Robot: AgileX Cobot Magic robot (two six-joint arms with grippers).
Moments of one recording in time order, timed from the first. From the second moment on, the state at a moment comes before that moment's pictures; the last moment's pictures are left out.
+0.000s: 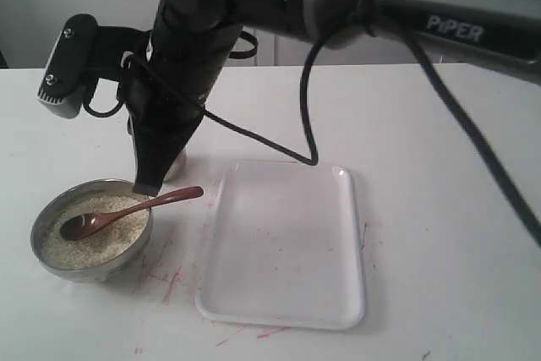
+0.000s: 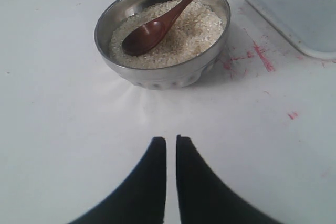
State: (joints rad) left arm -0.05 0.00 -0.02 -0.26 0.38 0.39; right arm 0.72 1.97 -1.82 0.10 0.96 -0.75
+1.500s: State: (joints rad) left arm -0.05 0.00 -0.02 -0.26 0.38 0.39; right arm 0.76 2.19 -1.86 -0.09 0.94 -0.89
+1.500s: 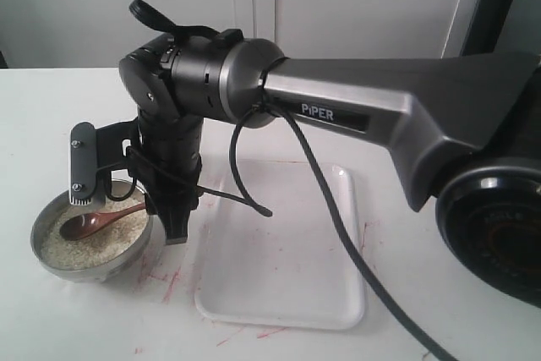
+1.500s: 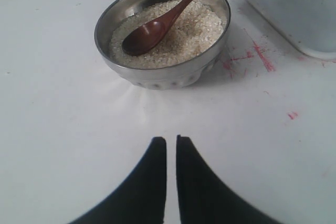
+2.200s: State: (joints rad) left arm -0.05 0.00 -0.02 -0.26 0.38 0.39; right arm 0.76 2.22 -1.86 -0.09 0.92 -0.89
